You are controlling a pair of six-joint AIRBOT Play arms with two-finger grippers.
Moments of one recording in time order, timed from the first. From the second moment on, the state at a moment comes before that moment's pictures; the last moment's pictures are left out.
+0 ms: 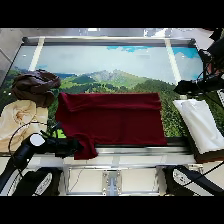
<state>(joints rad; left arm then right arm) -0.04 -0.75 0.22 0.91 -1.10 -1.58 -0.18 -1.12 1.32 -1.30 1.33 1.37</state>
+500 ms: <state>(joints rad) -0.04 -0.71 0.22 0.88 -1.14 -1.51 -0.32 -1.08 1.28 -1.44 1.46 1.37</state>
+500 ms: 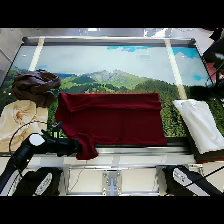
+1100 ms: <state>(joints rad) -0.04 -0.61 0.22 0.89 -1.17 -1.50 -0.60 -1.09 0.54 -1.13 1.42 1.24</state>
